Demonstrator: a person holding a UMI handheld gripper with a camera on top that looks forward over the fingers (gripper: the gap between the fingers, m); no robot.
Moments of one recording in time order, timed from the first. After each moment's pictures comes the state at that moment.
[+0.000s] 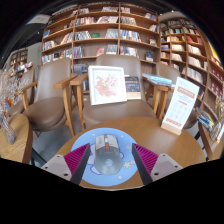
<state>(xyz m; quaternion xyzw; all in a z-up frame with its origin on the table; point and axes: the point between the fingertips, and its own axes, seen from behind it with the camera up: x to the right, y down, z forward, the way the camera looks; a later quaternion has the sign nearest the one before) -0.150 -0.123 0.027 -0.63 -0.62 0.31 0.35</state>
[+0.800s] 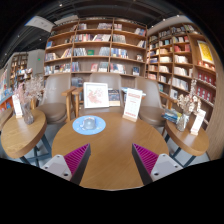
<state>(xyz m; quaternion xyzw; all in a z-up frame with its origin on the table) 0.144 -0.041 0.127 -0.61 -0.59 0.33 0.42</state>
